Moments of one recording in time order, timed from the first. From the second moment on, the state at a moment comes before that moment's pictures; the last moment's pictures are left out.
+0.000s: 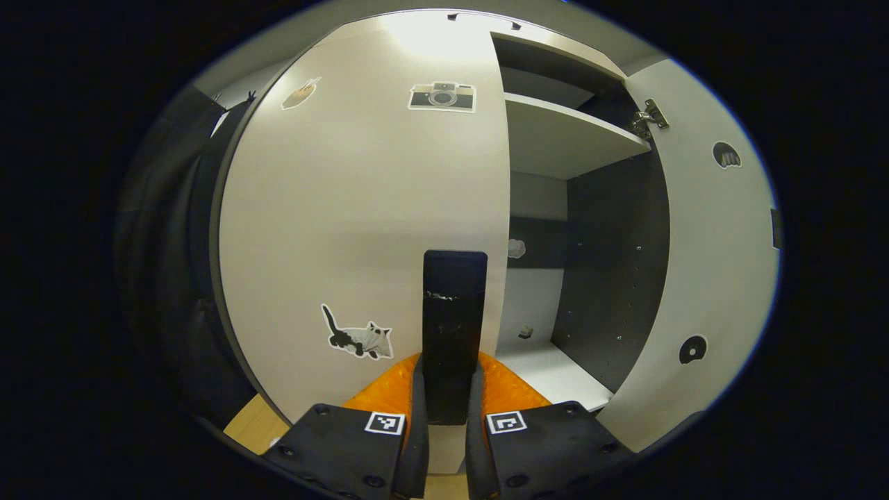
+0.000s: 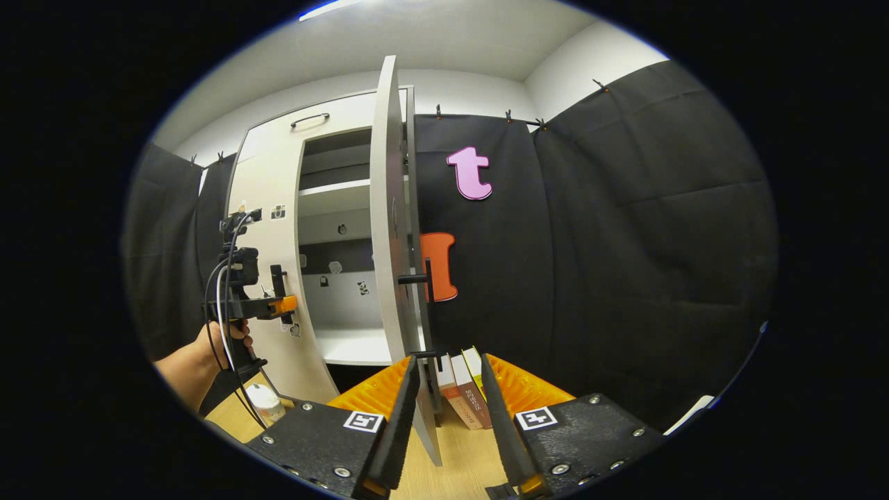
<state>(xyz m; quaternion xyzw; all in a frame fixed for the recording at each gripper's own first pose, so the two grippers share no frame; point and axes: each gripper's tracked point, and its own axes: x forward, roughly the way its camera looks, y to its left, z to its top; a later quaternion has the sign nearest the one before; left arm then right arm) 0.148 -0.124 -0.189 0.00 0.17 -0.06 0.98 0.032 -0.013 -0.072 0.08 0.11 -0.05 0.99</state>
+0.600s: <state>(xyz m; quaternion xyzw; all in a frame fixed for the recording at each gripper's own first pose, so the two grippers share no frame) 0.074 -0.088 -0.165 -0.01 0.18 -0.04 0.98 0.037 0.000 -0.073 0.08 0.11 -0.02 0.99</state>
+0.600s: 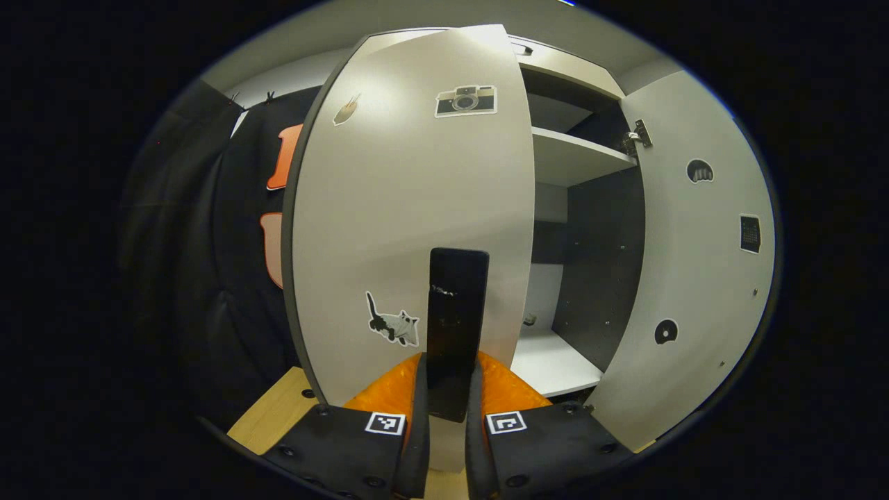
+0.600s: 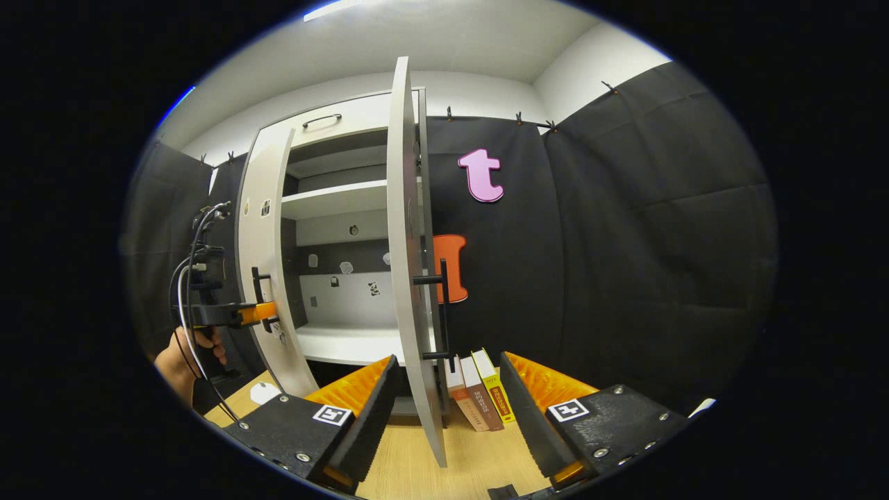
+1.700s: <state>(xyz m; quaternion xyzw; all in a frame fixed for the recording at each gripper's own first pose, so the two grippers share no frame) 0.029 0.001 -0.144 0.02 0.18 0.03 0.98 0.074 0.075 -0.075 0.06 0.10 0.04 0.99</state>
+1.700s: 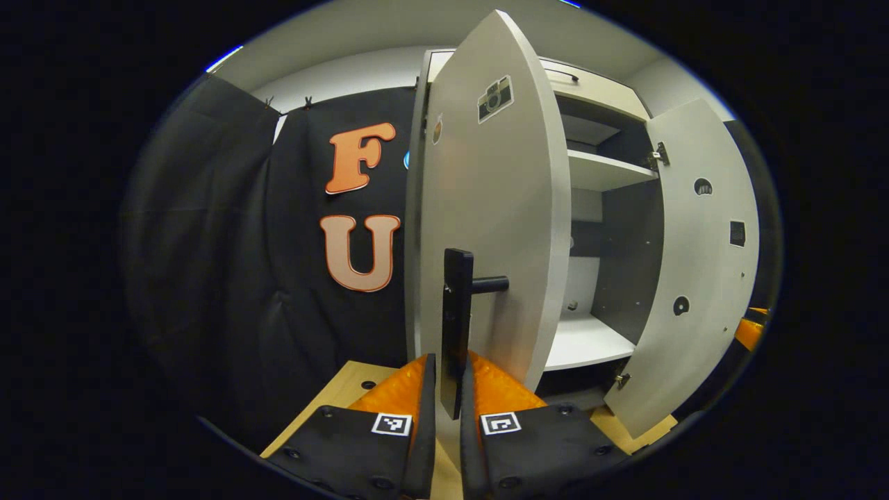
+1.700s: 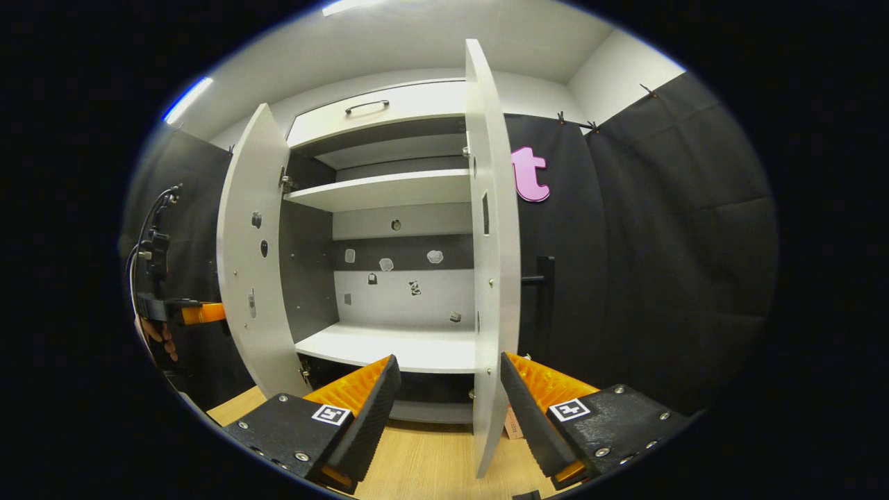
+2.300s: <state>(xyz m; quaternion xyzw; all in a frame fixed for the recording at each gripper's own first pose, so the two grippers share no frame) 0.025 0.060 -0.144 0.02 0.17 0.05 0.98 0.098 0.104 -0.064 0.06 0.09 0.06 0.99</state>
